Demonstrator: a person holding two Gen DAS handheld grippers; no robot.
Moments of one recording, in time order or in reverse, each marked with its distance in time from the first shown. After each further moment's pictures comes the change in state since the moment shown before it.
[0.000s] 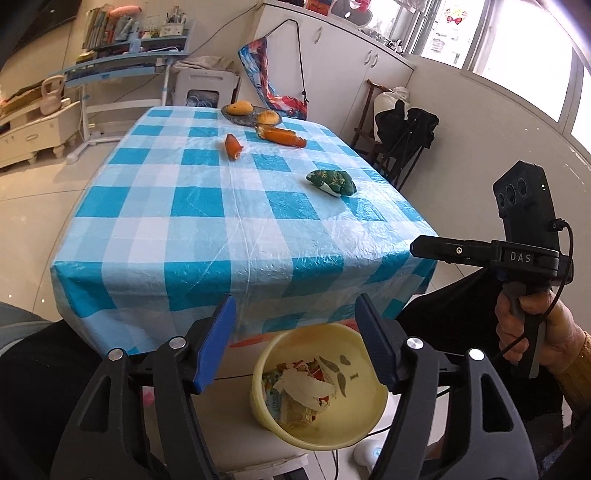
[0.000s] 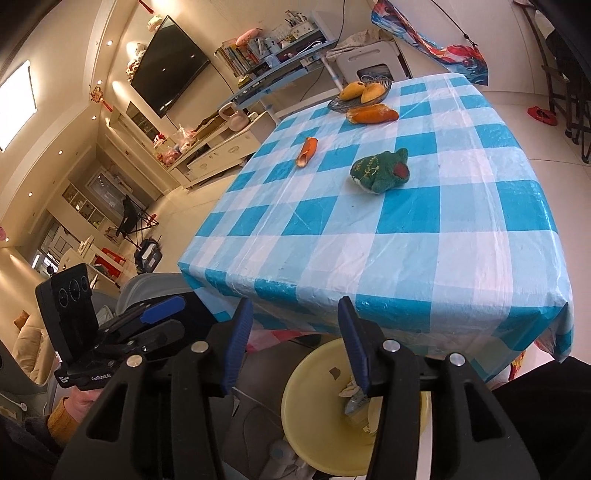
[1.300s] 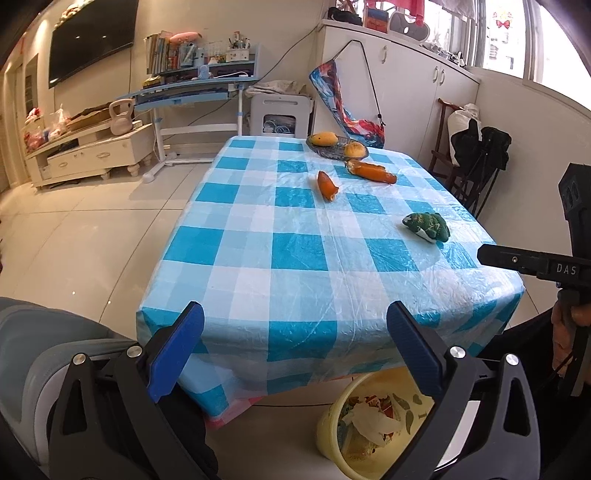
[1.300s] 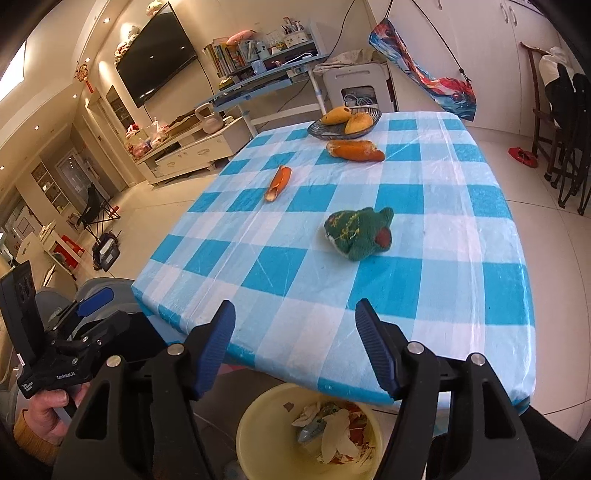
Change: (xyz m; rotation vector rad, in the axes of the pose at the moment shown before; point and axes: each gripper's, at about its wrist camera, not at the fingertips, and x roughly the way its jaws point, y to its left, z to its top) left arm -0.002 0.030 0.035 -0.051 -0.082 0.327; right arm 0.018 0.008 0.049 -0.096 -0.035 -0.192
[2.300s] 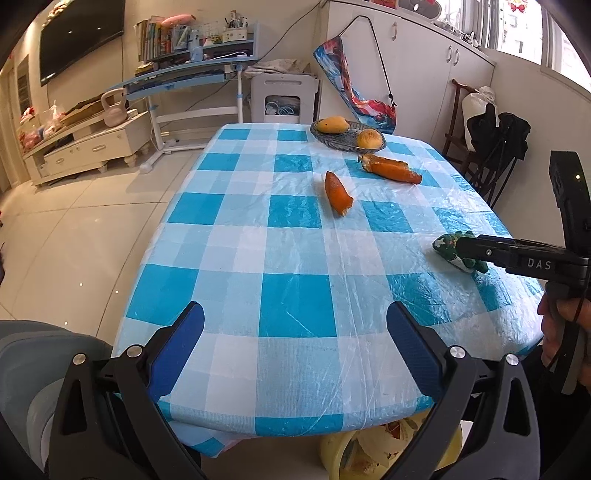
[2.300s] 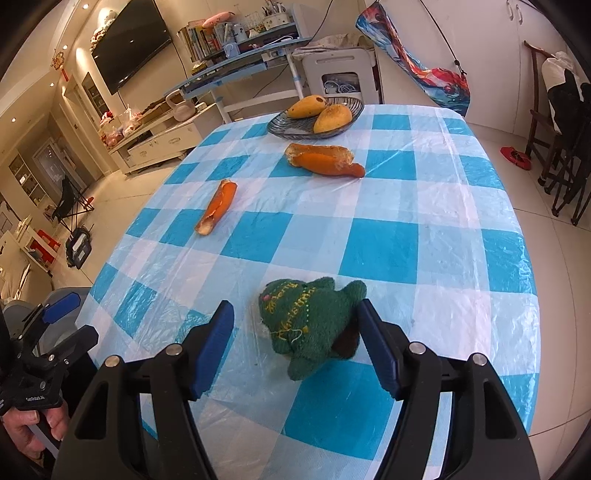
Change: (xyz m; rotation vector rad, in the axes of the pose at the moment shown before) left arm 0.078 -0.014 0.053 0.025 0.093 0.034; right arm 0.071 -0.035 0.059 -0.004 0.071 -0.082
